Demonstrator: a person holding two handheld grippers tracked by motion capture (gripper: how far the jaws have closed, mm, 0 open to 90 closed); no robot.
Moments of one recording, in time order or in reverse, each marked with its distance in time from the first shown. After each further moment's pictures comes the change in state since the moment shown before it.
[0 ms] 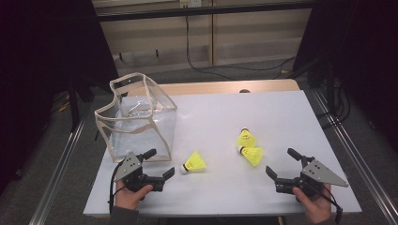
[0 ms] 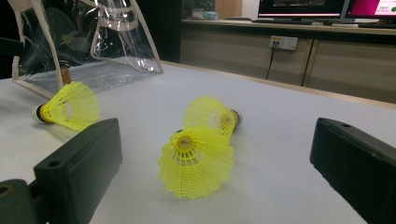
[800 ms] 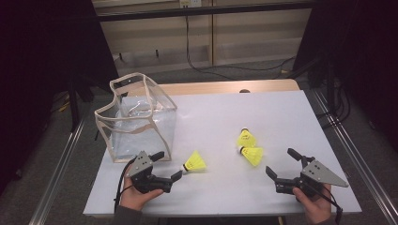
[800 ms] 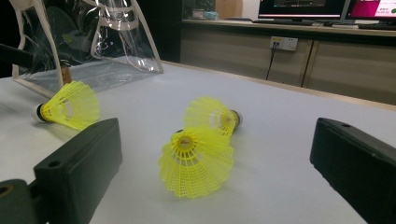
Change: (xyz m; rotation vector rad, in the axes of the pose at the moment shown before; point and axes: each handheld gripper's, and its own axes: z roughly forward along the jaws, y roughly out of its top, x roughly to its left) left arm -0.011 0.002 0.018 0.125 -0.023 0.000; right arm 0.000 0.000 -0.001 0.000 0.001 -0.006
